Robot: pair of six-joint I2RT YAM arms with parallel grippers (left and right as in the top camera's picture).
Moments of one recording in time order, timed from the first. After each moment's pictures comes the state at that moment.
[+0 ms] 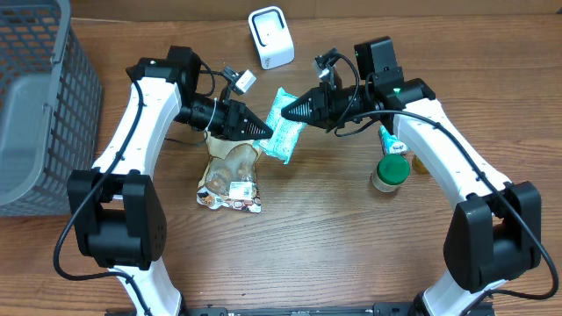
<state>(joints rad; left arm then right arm) -0.10 1.97 1.64 -1.30 1.09 0.38 0.30 1.82 1.44 -0.54 -1.02 0.43</state>
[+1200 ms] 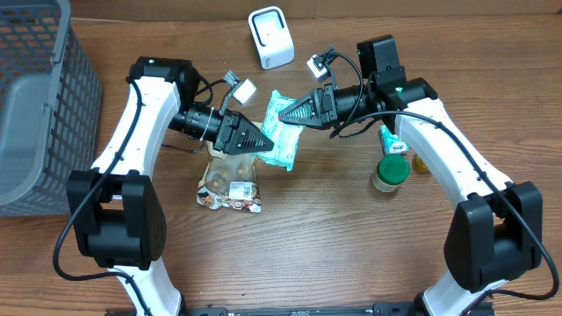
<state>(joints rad) -0.11 1.97 1.65 -1.57 1.21 0.86 0.29 1.82 1.44 -0.52 -1.27 0.36</state>
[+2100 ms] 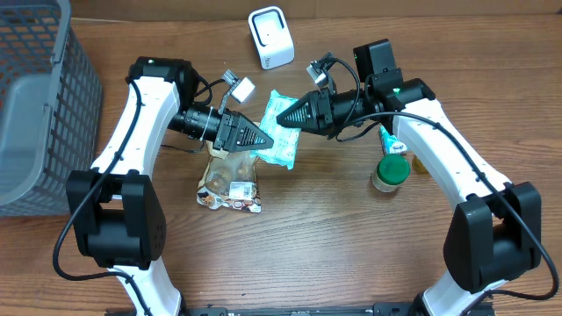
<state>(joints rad) -0.10 1.97 1.65 -1.59 1.24 0.87 0.30 1.82 1.44 -0.60 -1.18 0.36</state>
